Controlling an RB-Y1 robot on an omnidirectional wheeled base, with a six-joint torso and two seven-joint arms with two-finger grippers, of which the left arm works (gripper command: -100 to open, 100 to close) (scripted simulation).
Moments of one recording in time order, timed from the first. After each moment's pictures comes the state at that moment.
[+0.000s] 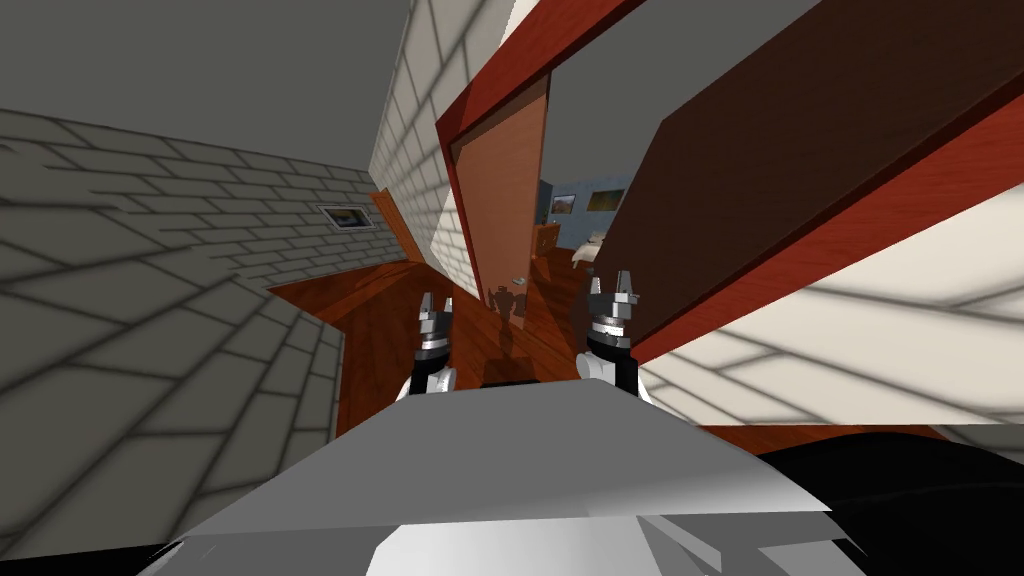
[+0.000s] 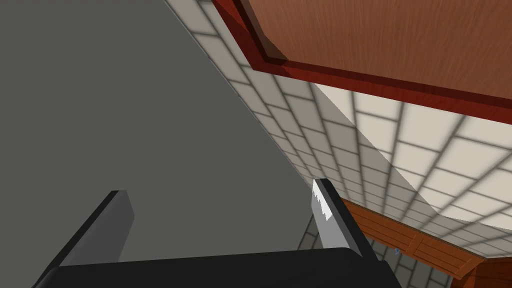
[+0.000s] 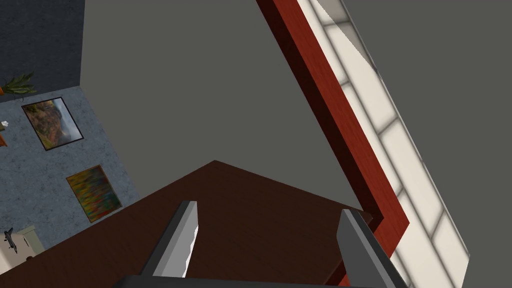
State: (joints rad) arm 0.42 0.01 -0.07 -1.98 -0.06 -0.65 0.16
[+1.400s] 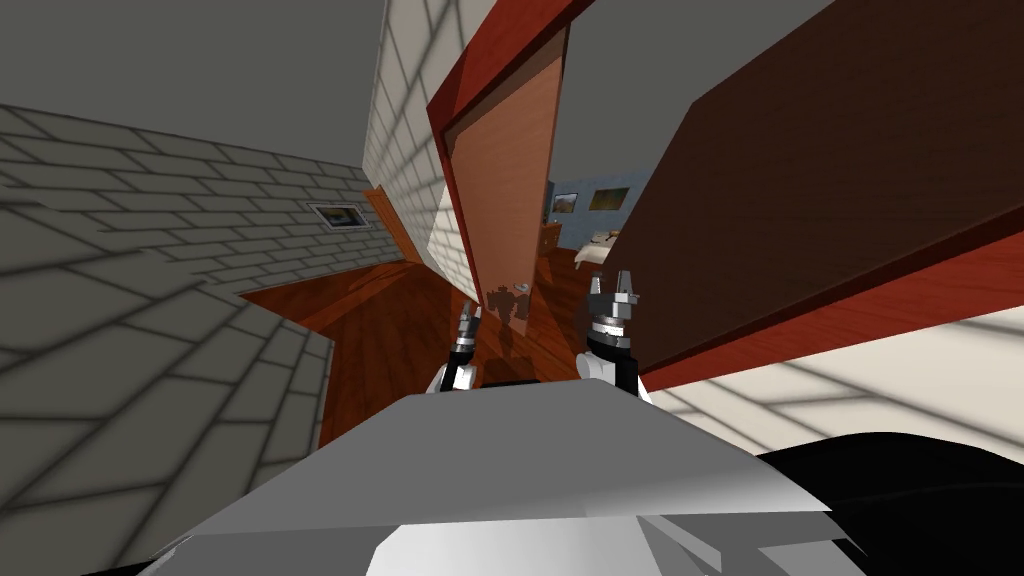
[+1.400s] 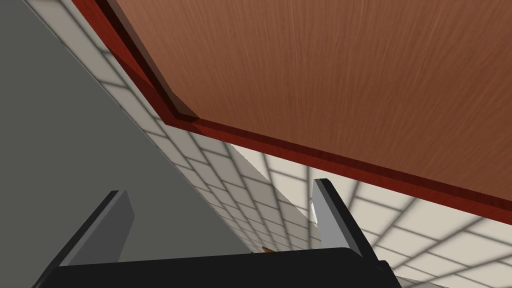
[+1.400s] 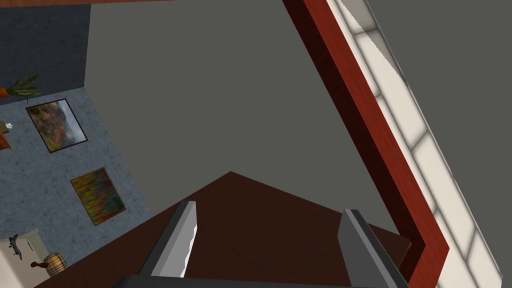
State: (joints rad) arm 0.23 0.05 -0.21 -1.59 -0.05 -0.71 0.16
